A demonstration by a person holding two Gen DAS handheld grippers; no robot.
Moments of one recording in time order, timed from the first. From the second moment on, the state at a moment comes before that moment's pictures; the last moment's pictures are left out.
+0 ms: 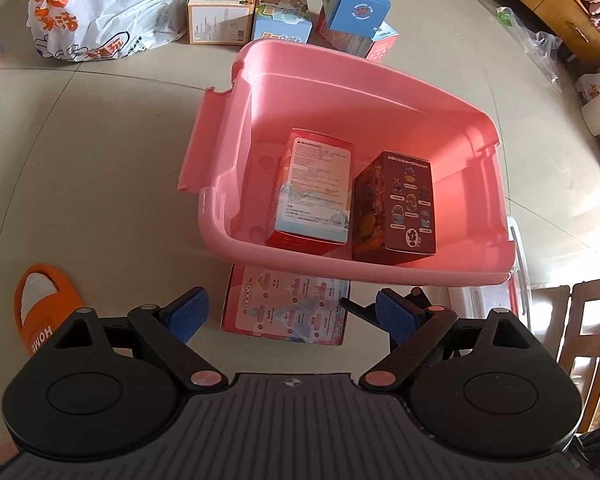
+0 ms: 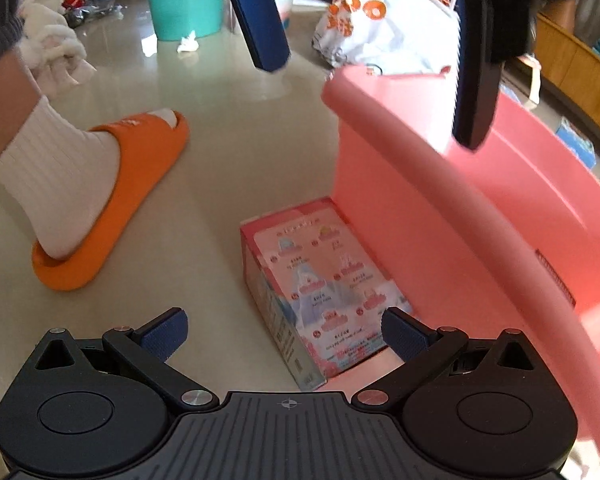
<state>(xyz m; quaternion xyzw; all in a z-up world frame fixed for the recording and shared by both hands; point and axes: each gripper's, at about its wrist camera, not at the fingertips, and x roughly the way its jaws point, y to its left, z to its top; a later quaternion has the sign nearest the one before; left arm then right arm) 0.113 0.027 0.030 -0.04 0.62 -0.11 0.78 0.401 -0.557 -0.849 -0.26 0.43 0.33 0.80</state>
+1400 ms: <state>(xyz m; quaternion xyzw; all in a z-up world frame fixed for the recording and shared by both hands) 0.116 0.040 0.021 -0.06 0.62 -0.11 0.77 0.426 -0.581 -0.865 -0.23 0.42 0.29 0.83</state>
